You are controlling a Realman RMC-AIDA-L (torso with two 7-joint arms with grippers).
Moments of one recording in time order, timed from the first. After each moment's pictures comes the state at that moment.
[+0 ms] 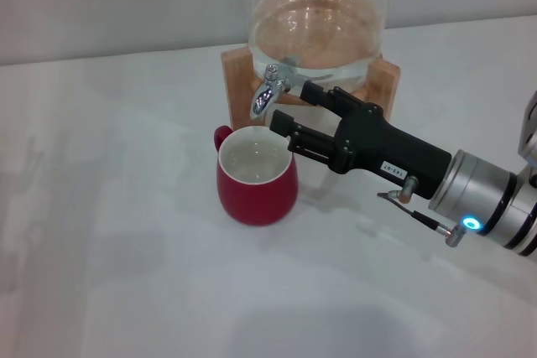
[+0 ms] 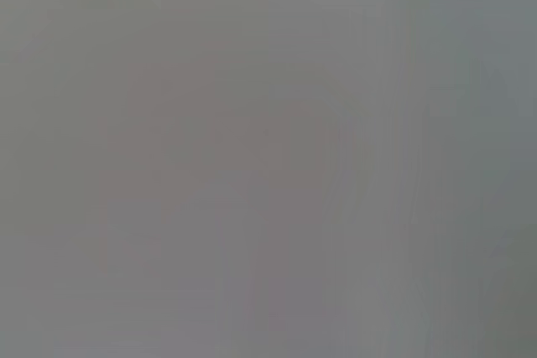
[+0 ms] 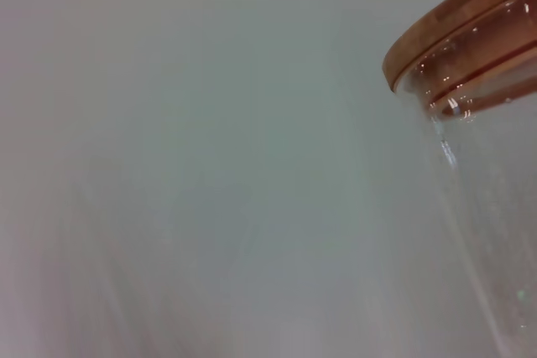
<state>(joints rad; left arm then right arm) -0.37 -2.09 1.93 0.27 -0.55 1.12 0.08 0.34 2.00 -2.03 -0.53 -0.16 -1.21 0.83</state>
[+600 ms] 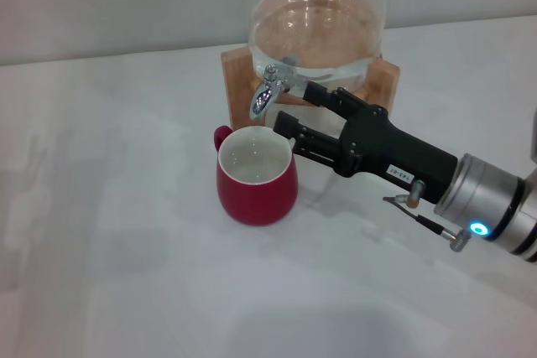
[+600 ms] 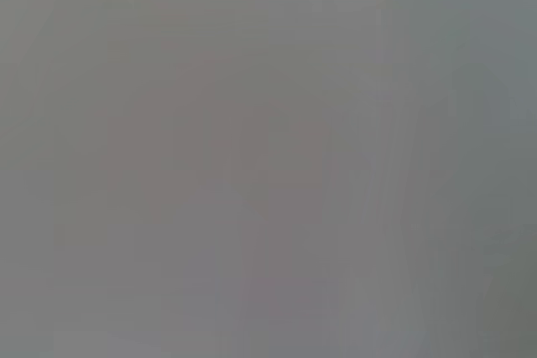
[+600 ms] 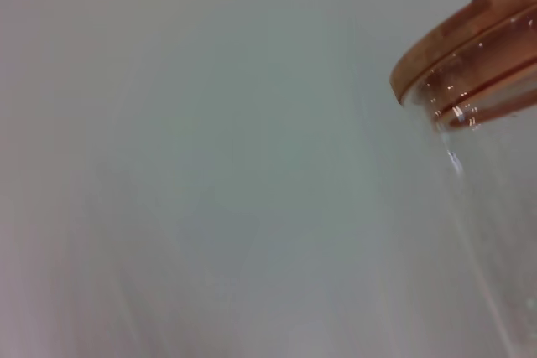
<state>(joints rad) -0.38 -2.09 1.93 0.27 -0.55 1.11 0.08 0.33 2.00 -2.03 -0.53 -0.16 -1.25 0.84</state>
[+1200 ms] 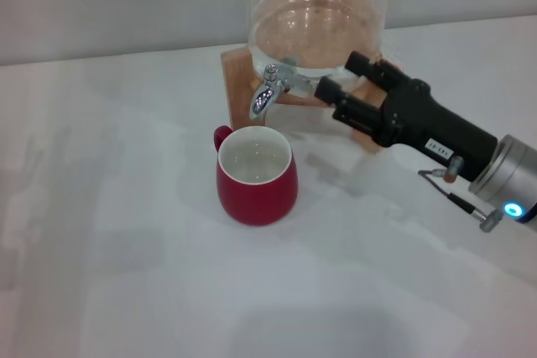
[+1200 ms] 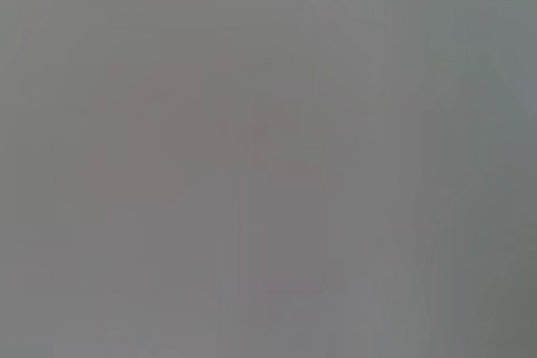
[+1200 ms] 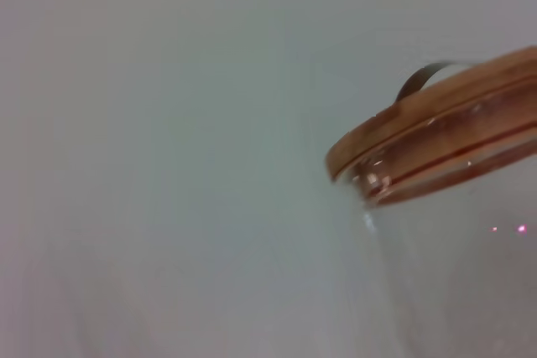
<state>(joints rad) -0.38 -2.08 1.93 0.26 -0.56 1.11 0.08 0.30 1.98 -1.94 -0.53 -0.16 -1.30 0.84</state>
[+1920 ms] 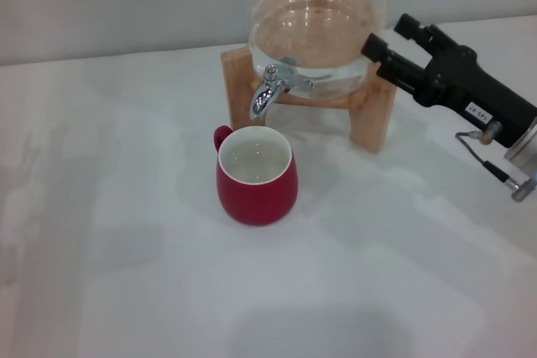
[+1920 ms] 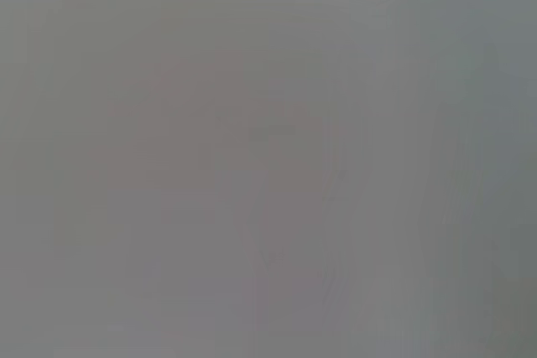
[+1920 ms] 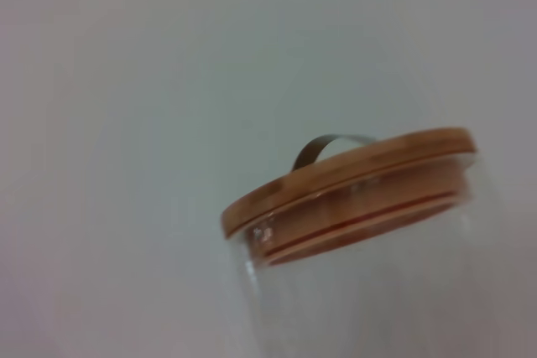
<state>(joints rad) -0.41 -2.08 1.92 0.23 -0.56 1.11 0.08 0.30 1.95 -1.82 -0.52 -0.16 -1.28 0.84</state>
